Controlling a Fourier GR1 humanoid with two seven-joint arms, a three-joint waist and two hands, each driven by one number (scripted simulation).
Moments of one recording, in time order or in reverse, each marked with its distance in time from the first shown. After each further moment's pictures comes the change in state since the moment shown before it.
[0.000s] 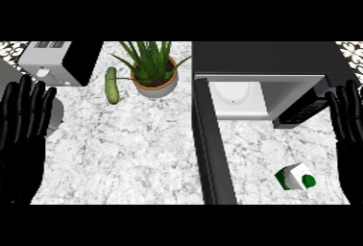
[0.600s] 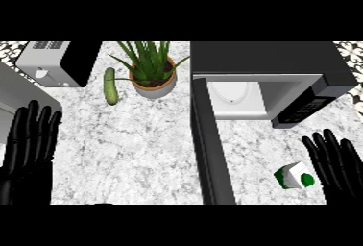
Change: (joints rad) left arm 0.175 -0.060 -0.095 -0.065 -0.042 0.096 0.032; right arm 0.298 0.005 0.103 -0.082 -0.185 0.234 -0.137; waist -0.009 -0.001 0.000
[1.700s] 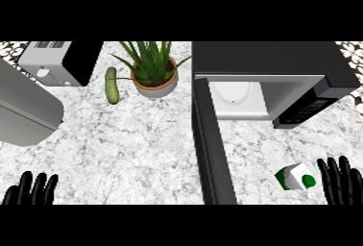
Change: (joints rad) left arm 0.513 0.020 -0.250 -0.162 -0.039 0.021 -0.254; right arm 0.210 0.085 0.007 0.060 0.202 -0.099 -0.264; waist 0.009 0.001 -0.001
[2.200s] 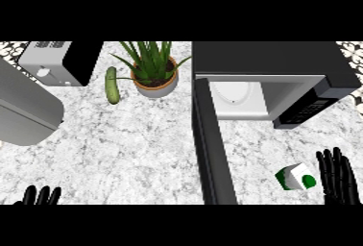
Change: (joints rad) left arm 0.096 0.029 -0.045 0.019 -0.001 0.008 -0.104; right arm -0.101 -0.007 -0.115 0.229 0.004 -0.028 -0.098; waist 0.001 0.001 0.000
